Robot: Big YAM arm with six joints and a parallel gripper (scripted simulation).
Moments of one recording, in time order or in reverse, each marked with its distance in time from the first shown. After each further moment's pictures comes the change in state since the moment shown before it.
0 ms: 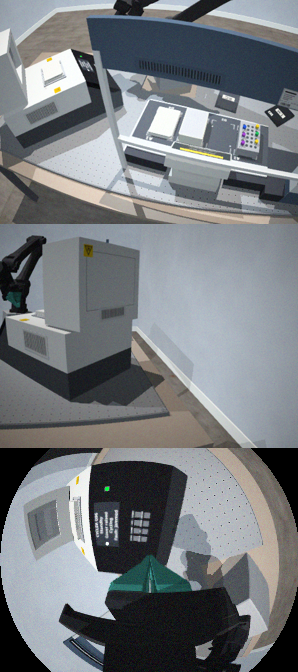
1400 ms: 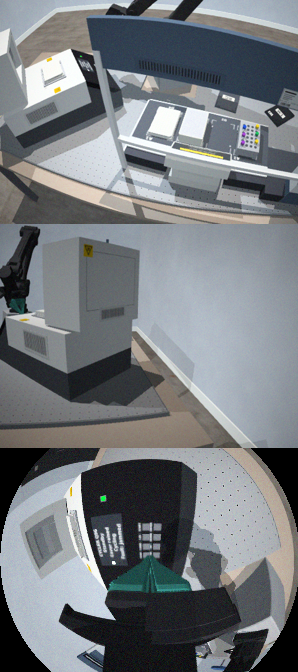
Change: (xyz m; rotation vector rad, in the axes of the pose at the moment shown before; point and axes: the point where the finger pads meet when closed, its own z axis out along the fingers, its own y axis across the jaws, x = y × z) arm -0.009 0.019 0.050 -0.031 -0.023 0.127
